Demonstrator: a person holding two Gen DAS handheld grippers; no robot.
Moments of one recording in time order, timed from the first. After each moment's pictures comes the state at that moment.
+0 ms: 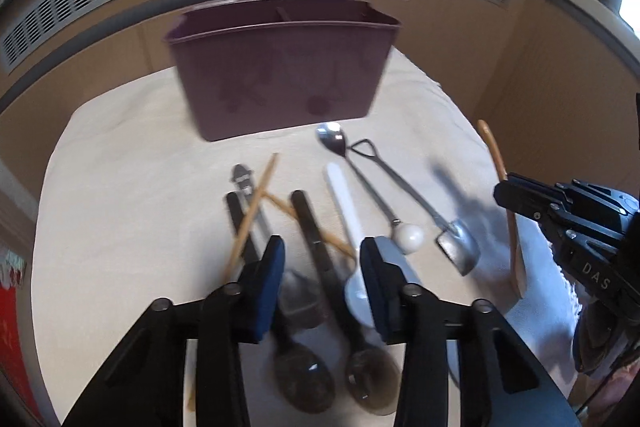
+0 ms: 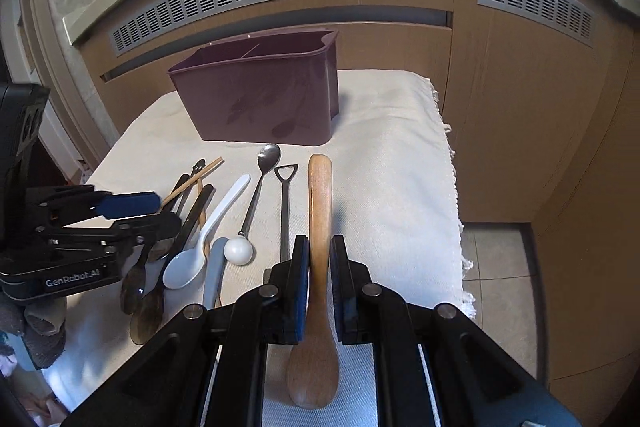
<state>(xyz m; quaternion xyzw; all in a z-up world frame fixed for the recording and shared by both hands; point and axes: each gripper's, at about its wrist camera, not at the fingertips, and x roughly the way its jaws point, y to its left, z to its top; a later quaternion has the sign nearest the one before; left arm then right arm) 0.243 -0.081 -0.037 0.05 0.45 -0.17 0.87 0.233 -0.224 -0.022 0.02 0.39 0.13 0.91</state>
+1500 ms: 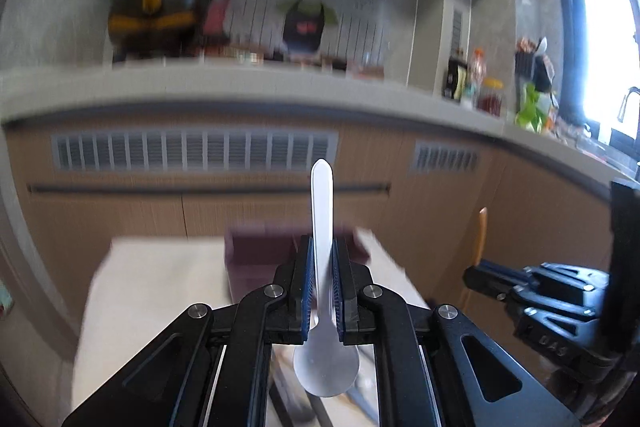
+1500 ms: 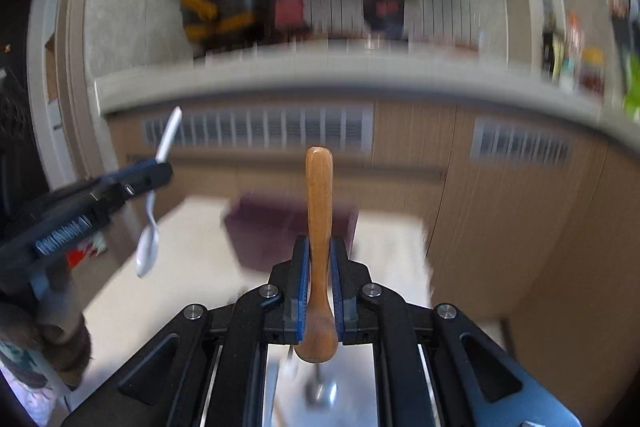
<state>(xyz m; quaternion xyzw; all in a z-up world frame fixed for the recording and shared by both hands) 0.209 -0.037 0.120 -0.03 0.17 -0.17 0.97 0.208 -0.196 0.135 -0.02 0.20 0.11 0.97</state>
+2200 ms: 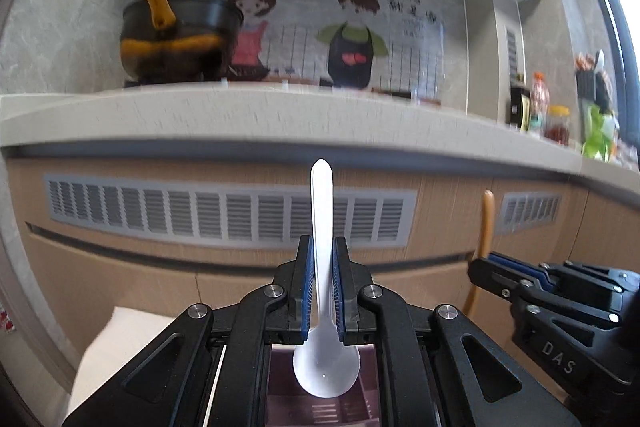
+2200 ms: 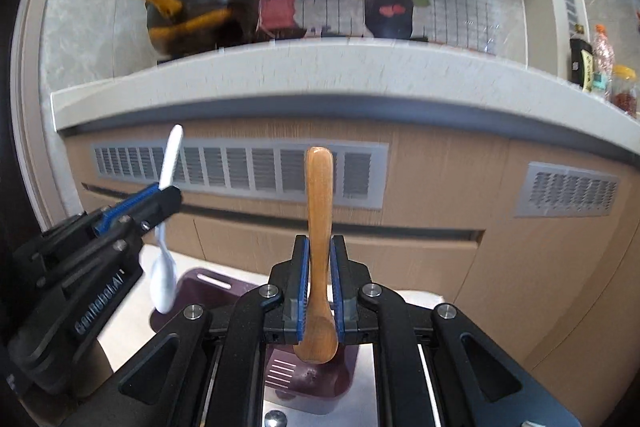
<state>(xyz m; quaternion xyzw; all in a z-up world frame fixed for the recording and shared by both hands) 0.361 -0.043 0.094 -0.03 0.12 -0.08 0.99 0.379 -0.169 0.110 -0.02 0.20 0.11 0.97</state>
